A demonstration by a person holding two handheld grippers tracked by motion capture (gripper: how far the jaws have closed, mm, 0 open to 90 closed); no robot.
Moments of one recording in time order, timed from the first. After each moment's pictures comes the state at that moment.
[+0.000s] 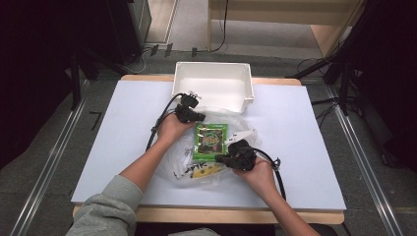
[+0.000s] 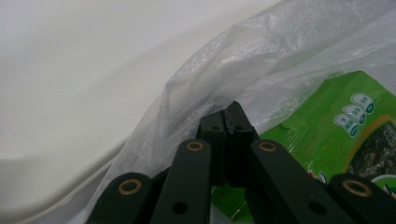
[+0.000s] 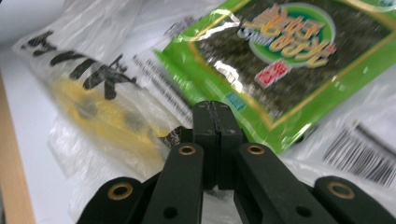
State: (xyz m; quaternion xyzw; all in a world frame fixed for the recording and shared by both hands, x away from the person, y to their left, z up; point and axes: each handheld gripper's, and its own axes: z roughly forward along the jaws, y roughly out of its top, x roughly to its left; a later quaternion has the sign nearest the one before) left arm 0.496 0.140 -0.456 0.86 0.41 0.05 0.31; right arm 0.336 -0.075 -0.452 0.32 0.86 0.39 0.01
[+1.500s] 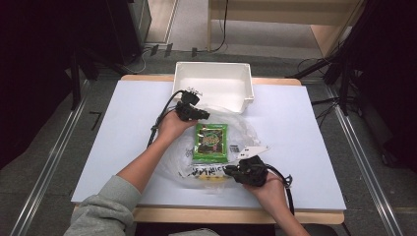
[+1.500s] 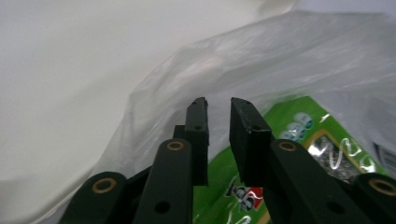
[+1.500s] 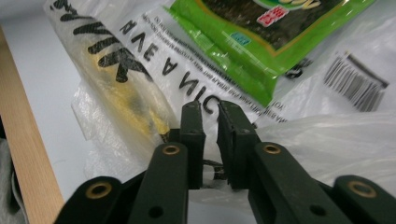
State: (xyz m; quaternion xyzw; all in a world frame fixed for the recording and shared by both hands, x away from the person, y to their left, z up) left arm 0.489 0.137 -0.433 0.85 0.39 0.04 0.35; right arm 0.297 -0.103 -0.461 0.33 0.86 0.40 0.03
